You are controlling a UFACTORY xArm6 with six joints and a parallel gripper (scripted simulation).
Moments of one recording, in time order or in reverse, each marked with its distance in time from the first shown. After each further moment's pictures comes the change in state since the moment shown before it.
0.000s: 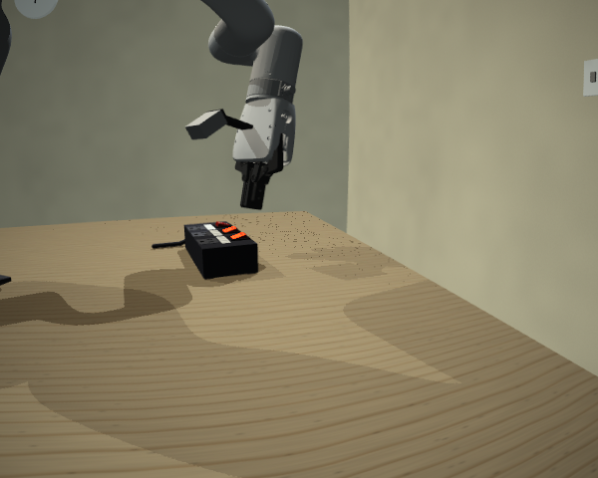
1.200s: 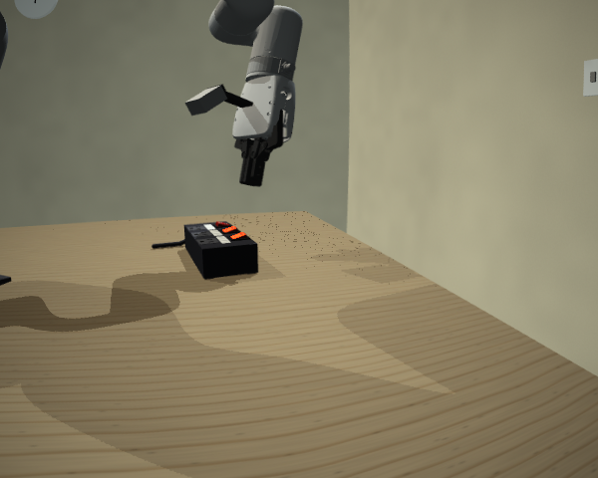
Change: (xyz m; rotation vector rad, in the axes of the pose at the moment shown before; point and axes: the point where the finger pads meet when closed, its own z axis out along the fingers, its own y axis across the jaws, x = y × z) arm 0.009 -0.001 -0.035 0.000 0.000 0.000
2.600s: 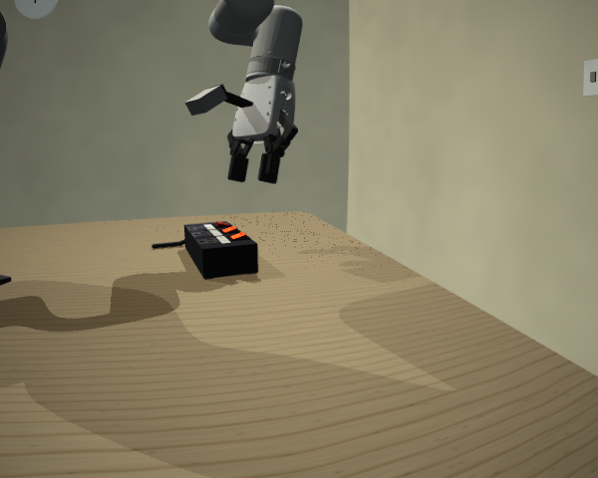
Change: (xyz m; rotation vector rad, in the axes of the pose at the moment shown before) arm 0.000 0.000 0.000 0.000 0.000 0.000
